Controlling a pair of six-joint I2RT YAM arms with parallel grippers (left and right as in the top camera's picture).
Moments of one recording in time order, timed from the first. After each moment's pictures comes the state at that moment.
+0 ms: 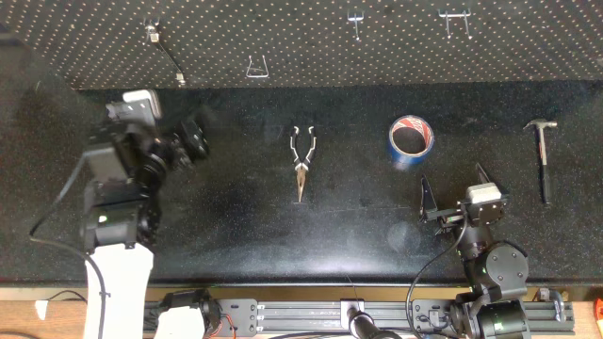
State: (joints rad) left arm 0.14 1.01 0.80 -0.46 0.15 -0.14; right arm 0.13 0.01 0.01 -0.07 -0.06 -0.03
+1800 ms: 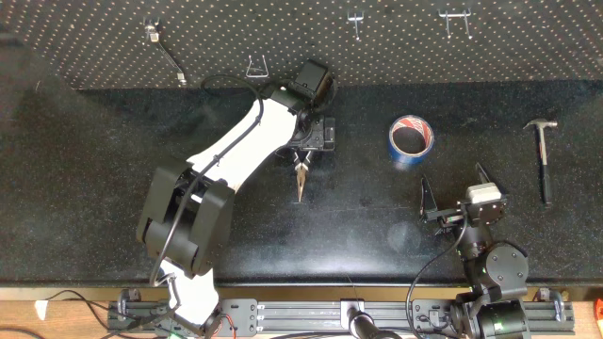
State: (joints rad) left arm -0.49 2.00 1.44 -0.86 -0.04 -0.50; right arm 0.13 0.01 0.01 -0.07 -0.06 -0.03
